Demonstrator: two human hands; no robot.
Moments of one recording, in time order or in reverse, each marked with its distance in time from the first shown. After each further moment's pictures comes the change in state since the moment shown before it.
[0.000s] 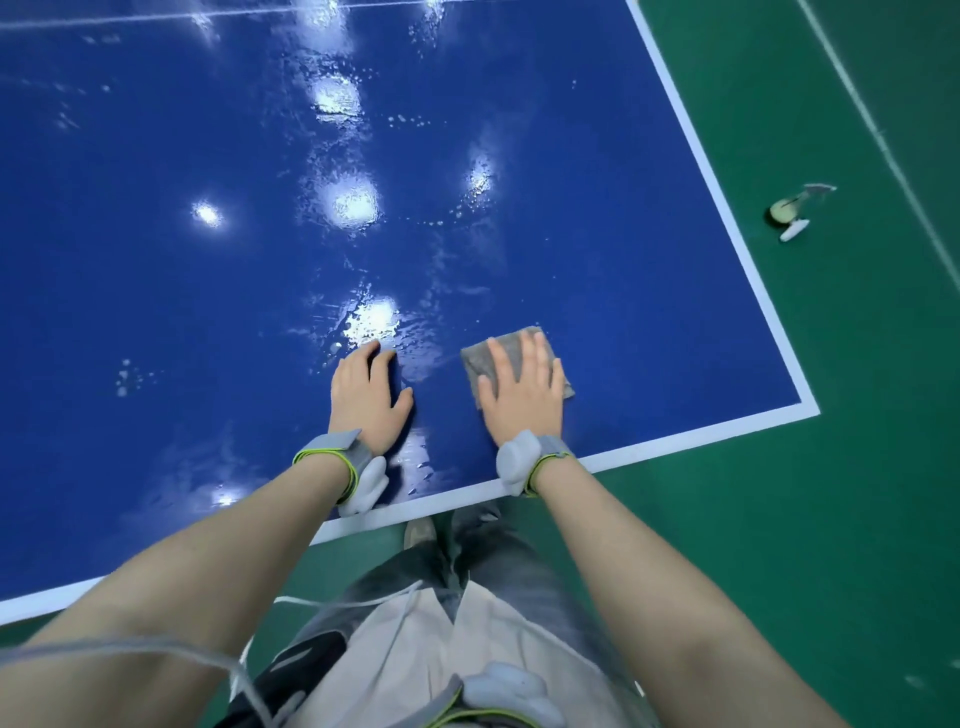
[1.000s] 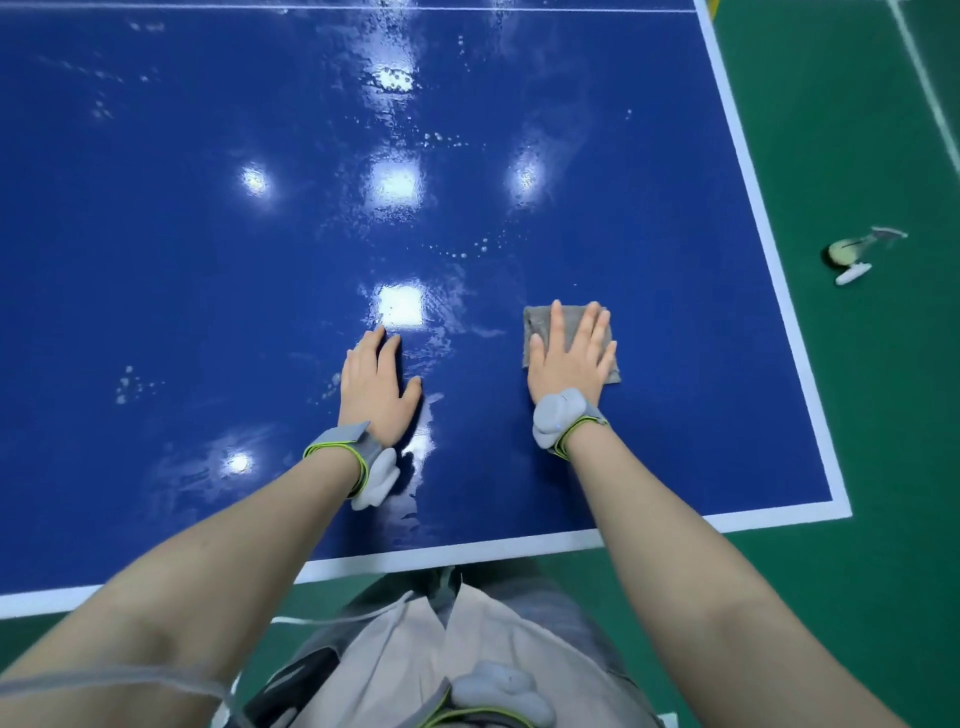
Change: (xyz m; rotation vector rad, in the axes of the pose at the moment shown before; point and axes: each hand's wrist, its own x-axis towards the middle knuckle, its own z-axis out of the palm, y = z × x) left_hand 0.055 0.019 -0.004 -0.057 0.022 -0.167; right_hand 0.108 0.025 -0.029 -0.035 -0.123 0.088
